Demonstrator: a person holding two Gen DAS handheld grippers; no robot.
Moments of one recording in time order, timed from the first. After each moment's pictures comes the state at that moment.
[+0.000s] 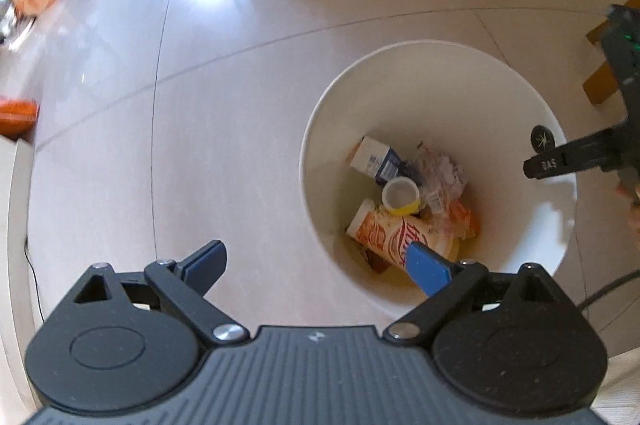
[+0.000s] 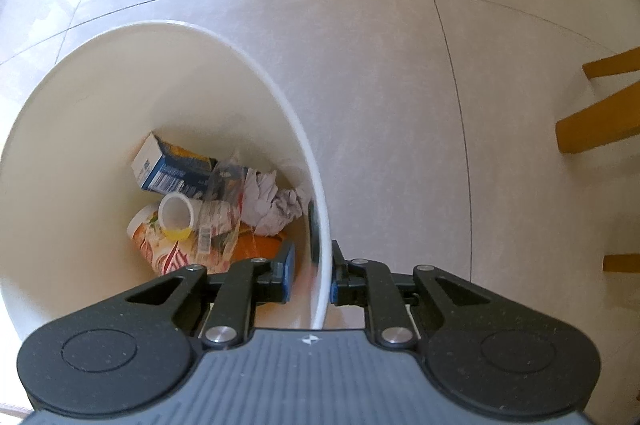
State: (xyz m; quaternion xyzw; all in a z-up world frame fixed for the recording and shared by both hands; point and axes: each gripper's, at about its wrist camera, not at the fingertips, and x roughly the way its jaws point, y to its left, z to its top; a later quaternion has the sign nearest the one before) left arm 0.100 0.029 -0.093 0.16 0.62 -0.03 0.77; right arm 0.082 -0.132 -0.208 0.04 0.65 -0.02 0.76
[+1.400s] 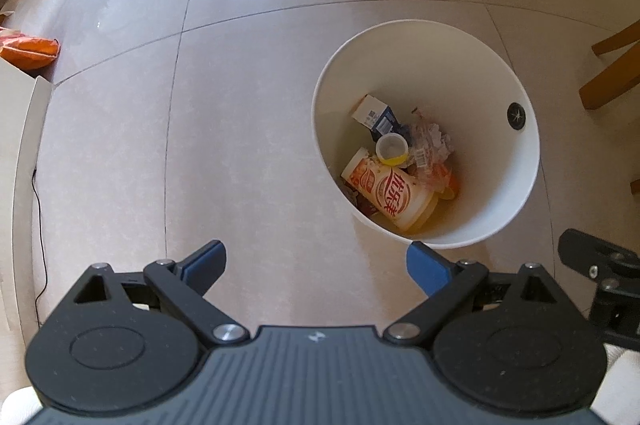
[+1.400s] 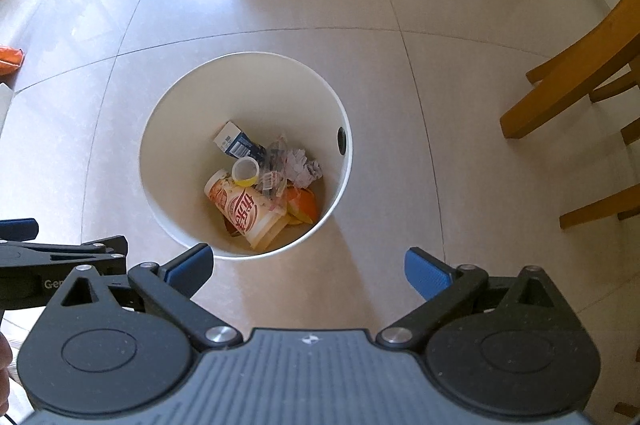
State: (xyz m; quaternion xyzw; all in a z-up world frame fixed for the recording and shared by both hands) left arm 0.051 0.038 -0.046 0.12 0.65 0.01 0.75; right arm -0.048 -0.083 -0.046 0.04 0.60 -0.04 0.80
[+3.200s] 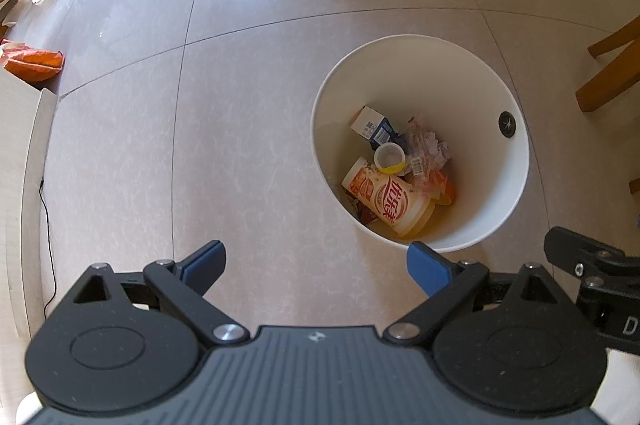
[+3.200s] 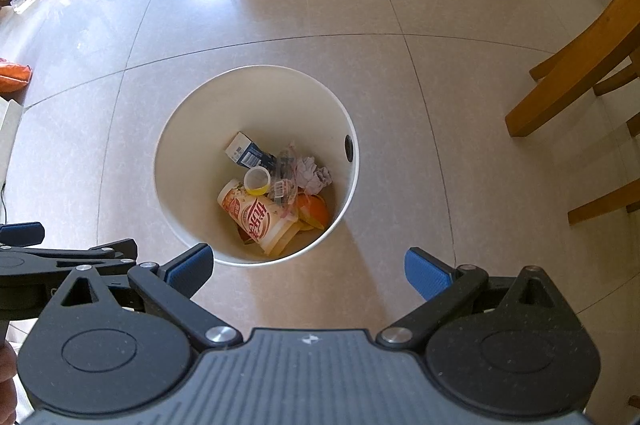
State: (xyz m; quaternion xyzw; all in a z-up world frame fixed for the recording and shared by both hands) left arm 0.050 0.029 -0.031 0.12 0.64 0.01 0.76; right arm -0.052 -0.089 -0.031 0.06 0.59 -0.03 0.80
